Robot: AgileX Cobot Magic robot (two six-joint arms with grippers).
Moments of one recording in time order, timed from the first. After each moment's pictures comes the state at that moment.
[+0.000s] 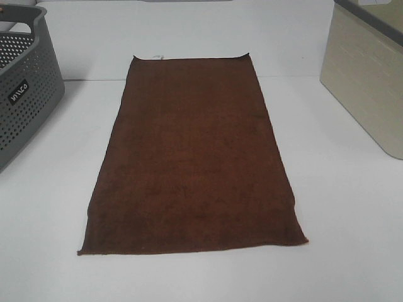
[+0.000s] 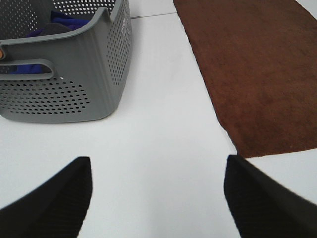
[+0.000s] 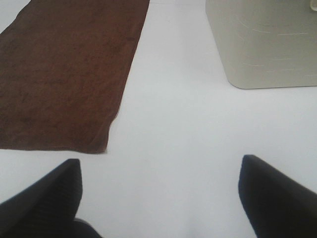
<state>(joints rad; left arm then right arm) 0.00 0.00 -0.50 -0.11 1.06 0.12 -0.01 0.00 -0.50 0.10 1.07 -0.13</state>
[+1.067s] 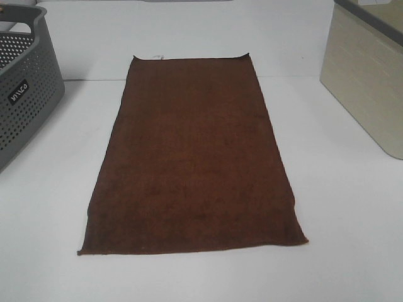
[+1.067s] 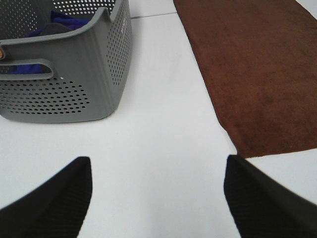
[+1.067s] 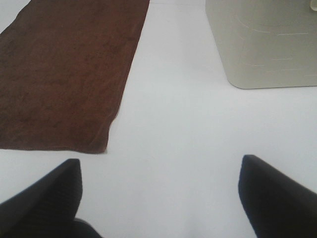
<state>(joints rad) 0.00 0.00 -0.50 -0.11 1.06 0.12 -0.01 0.00 -0.50 0.10 1.07 -0.13</state>
